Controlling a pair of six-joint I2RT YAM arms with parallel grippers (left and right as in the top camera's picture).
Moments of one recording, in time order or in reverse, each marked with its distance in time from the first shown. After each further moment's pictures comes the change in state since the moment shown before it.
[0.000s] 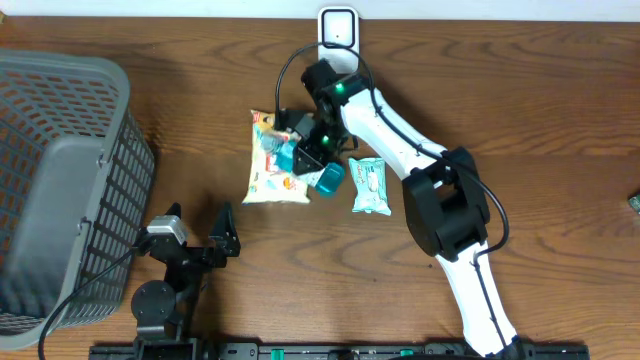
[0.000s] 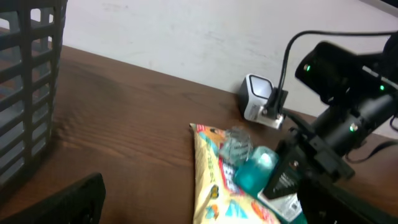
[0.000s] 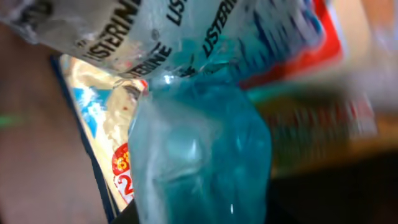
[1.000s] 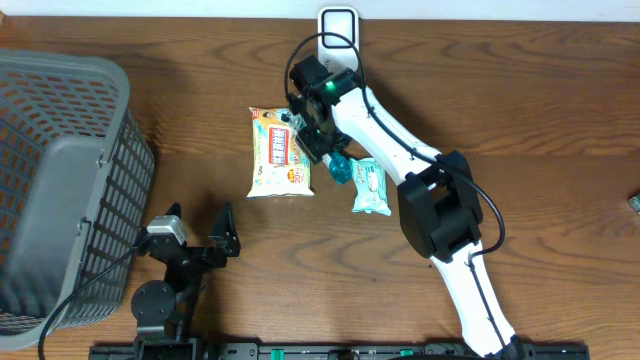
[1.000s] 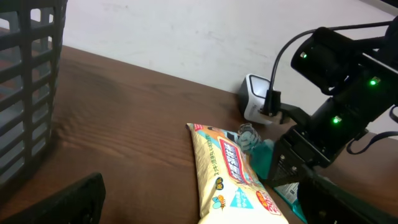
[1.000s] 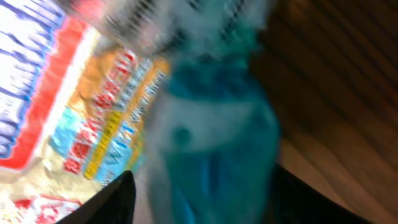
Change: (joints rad) left arm 0.000 0.000 0.000 0.000 0.000 0.000; right arm 0.035 0.019 0.094 -0.063 0.457 0.406
